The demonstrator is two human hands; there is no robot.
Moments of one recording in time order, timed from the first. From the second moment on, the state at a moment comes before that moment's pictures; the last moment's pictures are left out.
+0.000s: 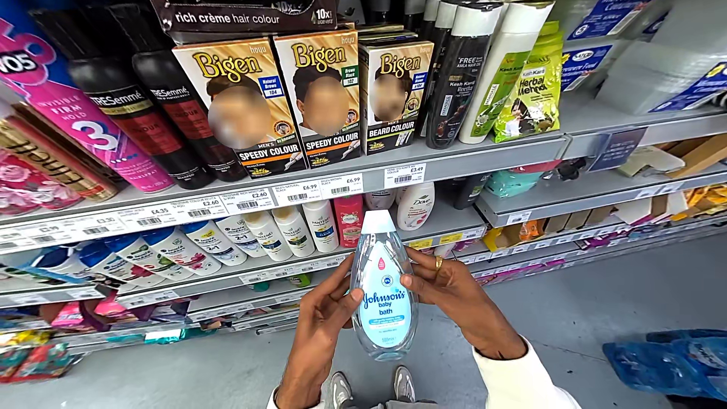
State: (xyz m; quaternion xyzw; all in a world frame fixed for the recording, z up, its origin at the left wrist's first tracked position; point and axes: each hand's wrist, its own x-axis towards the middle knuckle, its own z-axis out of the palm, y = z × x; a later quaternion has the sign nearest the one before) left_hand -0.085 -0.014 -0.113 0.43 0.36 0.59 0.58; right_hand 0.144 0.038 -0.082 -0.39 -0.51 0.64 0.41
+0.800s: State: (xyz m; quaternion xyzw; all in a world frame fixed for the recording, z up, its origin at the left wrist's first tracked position) left_hand -0.082 -0.006 -0.113 0.43 0.35 0.59 0.58; right_hand 0.147 0.046 -0.080 -0.39 -0.51 0.65 0.40
